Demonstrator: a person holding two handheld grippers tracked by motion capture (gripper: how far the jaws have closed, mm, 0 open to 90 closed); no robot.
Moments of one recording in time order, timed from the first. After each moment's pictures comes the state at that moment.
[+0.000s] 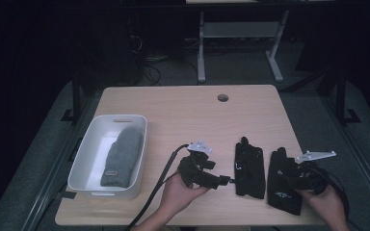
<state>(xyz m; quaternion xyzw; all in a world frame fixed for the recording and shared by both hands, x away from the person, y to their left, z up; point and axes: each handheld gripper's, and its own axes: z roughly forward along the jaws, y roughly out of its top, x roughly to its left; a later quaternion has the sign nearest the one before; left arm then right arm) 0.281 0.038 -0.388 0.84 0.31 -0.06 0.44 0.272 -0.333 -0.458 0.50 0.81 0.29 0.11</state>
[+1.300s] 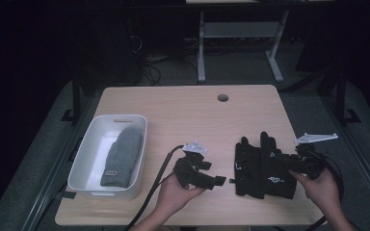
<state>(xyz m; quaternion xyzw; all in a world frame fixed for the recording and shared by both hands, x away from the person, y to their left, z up) 0.279 0.049 -0.388 0.84 0.31 -0.06 0.44 0.290 -0.302 -0.394 0.49 0.79 0.35 0.11</state>
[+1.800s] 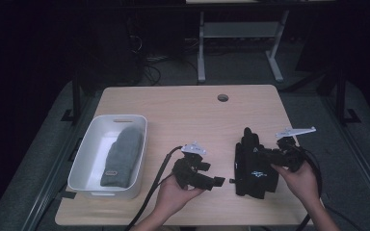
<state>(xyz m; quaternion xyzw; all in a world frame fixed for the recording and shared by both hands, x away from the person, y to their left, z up) 0.278 0.052 -0.392 0.84 0.32 -0.06 0.44 0.313 -0.263 -0.401 0.49 0.79 0.36 0.09</state>
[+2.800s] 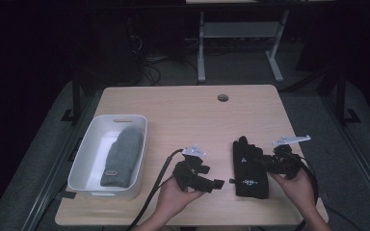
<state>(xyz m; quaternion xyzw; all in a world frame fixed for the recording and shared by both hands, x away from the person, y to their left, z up) 0.277 0.051 -0.404 0.84 0.32 -0.07 0.43 0.301 -0.267 -0.428 0.49 0.80 0.35 0.08</state>
